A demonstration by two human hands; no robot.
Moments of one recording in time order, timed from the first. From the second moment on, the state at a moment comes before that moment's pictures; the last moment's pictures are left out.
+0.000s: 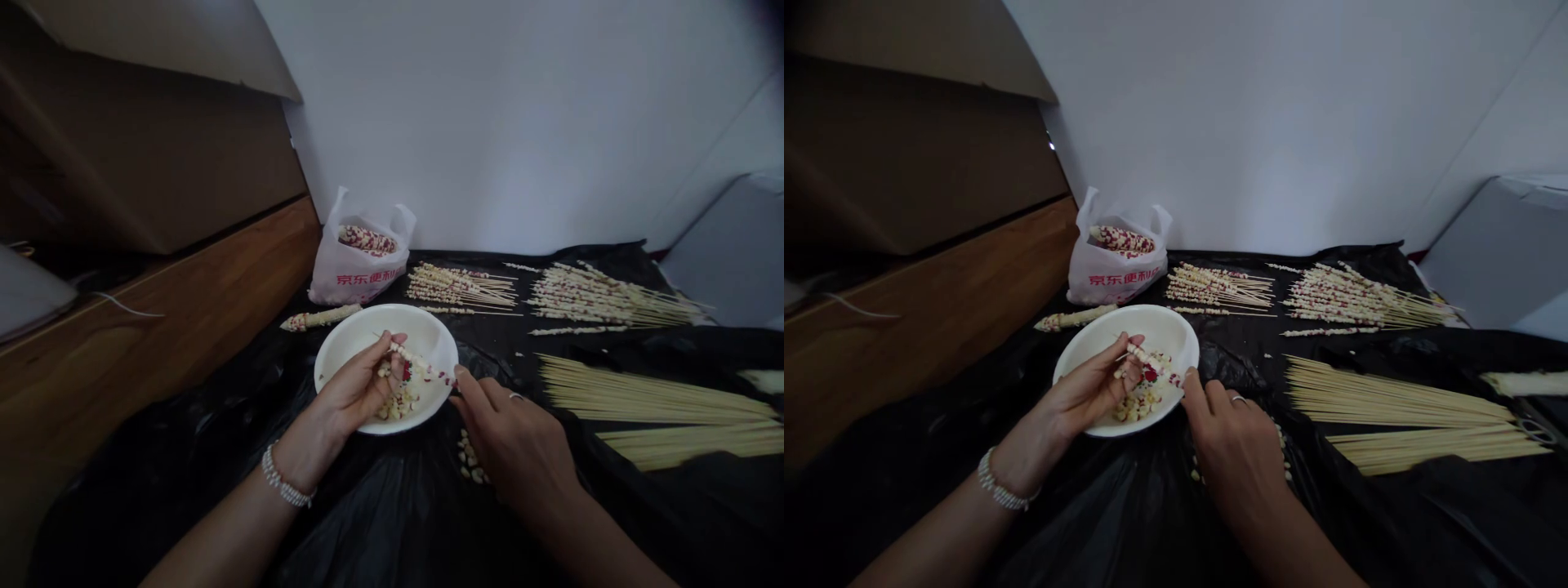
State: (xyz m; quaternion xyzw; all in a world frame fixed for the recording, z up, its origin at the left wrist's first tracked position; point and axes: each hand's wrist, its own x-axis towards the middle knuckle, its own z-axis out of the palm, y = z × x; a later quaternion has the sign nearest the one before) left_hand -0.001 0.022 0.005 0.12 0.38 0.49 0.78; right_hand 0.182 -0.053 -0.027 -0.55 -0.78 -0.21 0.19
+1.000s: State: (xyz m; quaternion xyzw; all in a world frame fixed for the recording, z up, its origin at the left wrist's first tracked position) left_hand -0.016 0.032 -0.004 0.16 0.35 0.46 0.80; right_hand 0.185 -0.045 -0.036 -0.53 -0.77 -0.17 0.32
